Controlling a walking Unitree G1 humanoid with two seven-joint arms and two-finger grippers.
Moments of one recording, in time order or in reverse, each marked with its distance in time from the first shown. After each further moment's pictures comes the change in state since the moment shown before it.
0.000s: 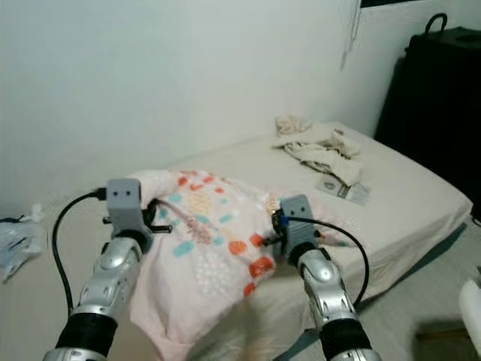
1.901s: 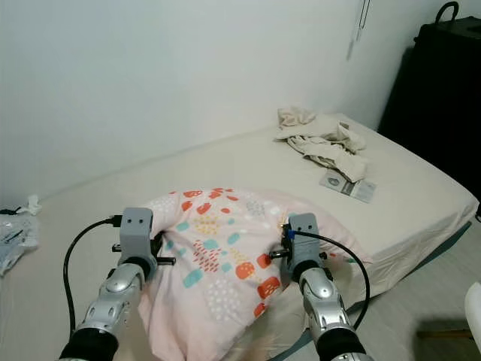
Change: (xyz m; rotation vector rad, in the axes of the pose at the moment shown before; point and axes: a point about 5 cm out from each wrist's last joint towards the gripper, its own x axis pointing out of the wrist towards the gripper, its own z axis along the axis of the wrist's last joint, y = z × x) left arm -0.018 0.002 -0.059 0.031 0.211 -0.042; right arm -0.009 0.001 -0.041 0.052 0.096 -0.101
